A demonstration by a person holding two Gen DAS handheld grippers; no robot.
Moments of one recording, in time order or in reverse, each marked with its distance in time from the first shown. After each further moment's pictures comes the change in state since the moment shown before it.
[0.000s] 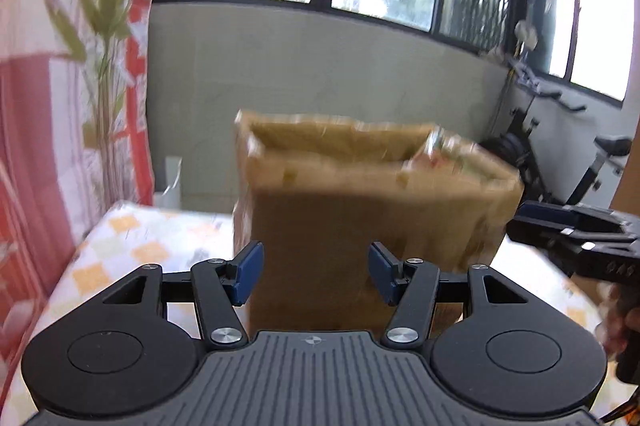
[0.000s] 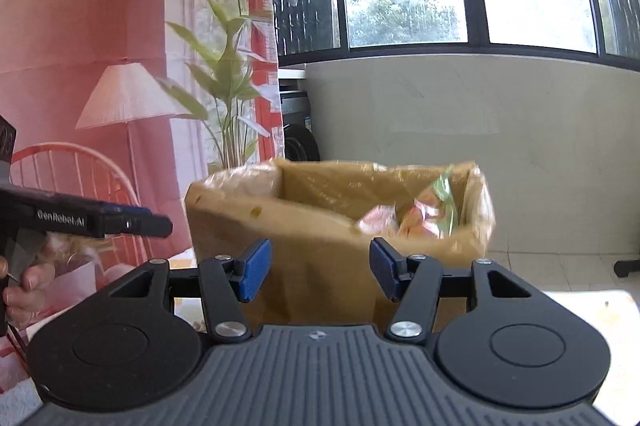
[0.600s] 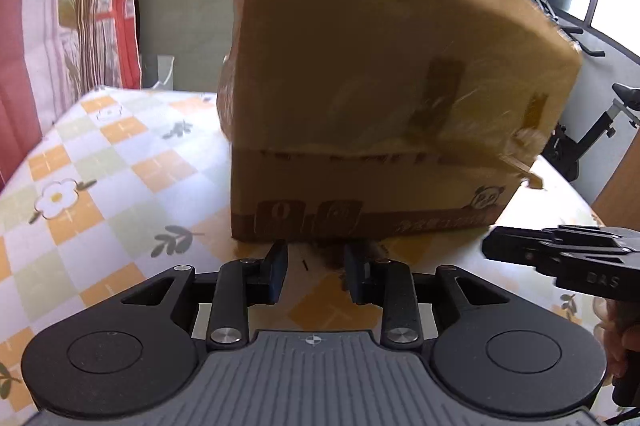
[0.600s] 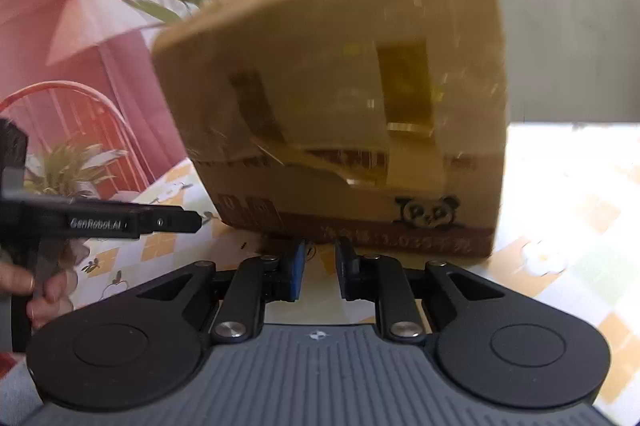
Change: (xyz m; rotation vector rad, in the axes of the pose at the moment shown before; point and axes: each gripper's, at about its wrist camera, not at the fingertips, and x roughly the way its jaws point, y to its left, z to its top) left arm 0.087 0.031 -0.072 -0.054 0.243 -0.026; right arm 0.066 -0.011 -0.089 0.223 0.305 0.035
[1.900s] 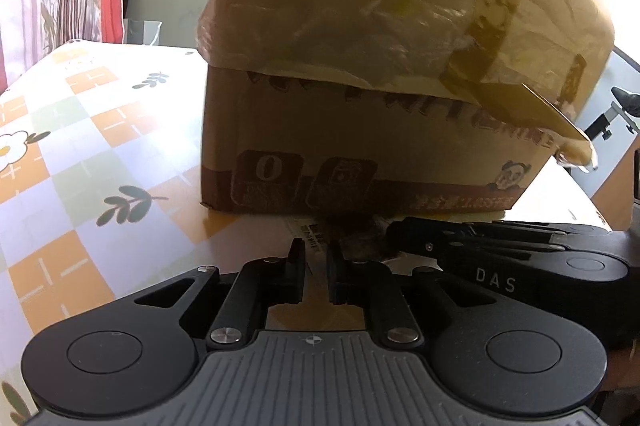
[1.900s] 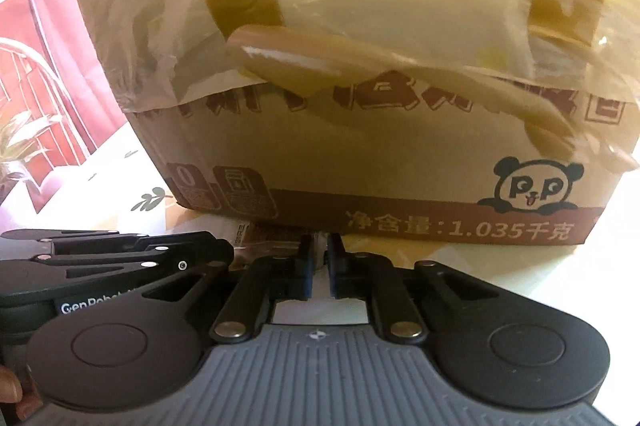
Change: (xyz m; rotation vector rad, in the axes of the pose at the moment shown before) left arm 0.047 0.005 -0.024 -0.046 0.044 -0.056; right arm 0.077 0.028 -0.005 0.018 0.105 -0.143
